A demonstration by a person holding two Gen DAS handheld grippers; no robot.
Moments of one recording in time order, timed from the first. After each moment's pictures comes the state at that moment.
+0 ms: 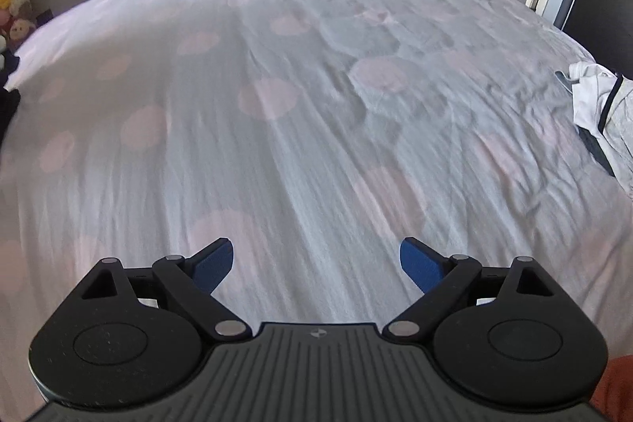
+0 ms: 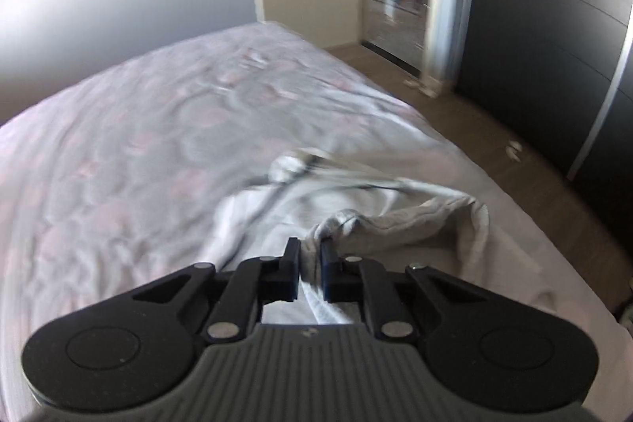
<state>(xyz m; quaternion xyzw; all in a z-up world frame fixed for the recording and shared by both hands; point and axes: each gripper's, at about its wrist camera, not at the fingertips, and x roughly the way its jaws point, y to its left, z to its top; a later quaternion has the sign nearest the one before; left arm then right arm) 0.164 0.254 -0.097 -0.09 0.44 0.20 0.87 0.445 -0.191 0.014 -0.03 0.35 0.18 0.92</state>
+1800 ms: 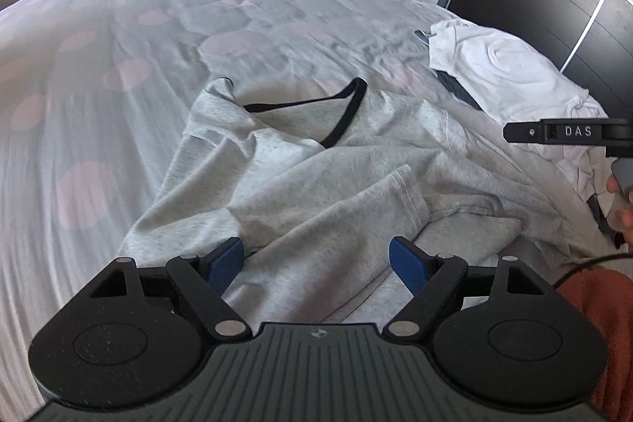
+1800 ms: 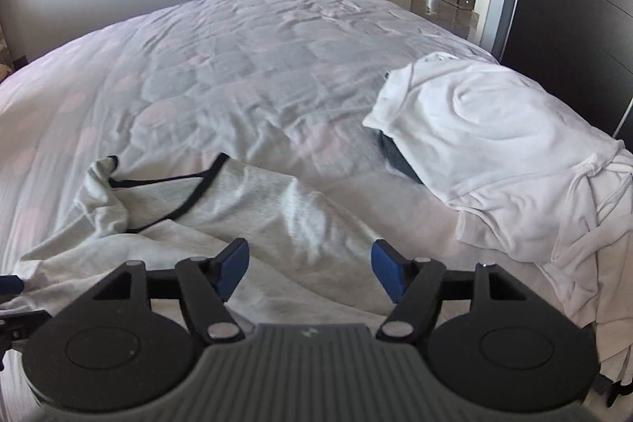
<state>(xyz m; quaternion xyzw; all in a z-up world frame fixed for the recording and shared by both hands) 0.139 0.163 -0.126 -0.10 0.45 0.01 0.89 0.271 -0.080 -0.086 -0.08 0.40 0.18 0.90</state>
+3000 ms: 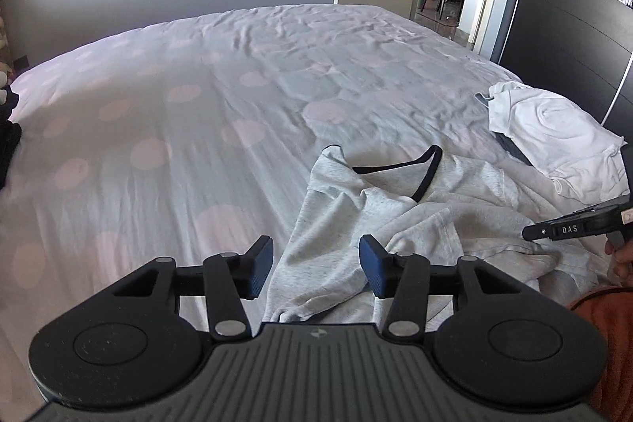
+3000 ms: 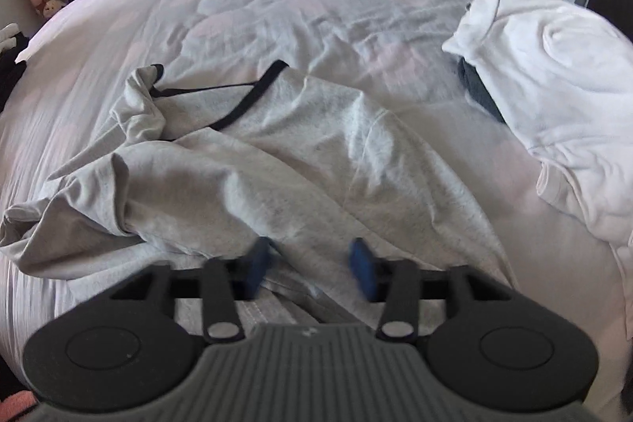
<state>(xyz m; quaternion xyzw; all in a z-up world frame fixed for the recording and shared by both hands) 0.064 0.217 -0.045 -0.08 0.38 0.12 0.92 0.275 -0.064 -0.124 -0.09 0.48 0.29 0.82</state>
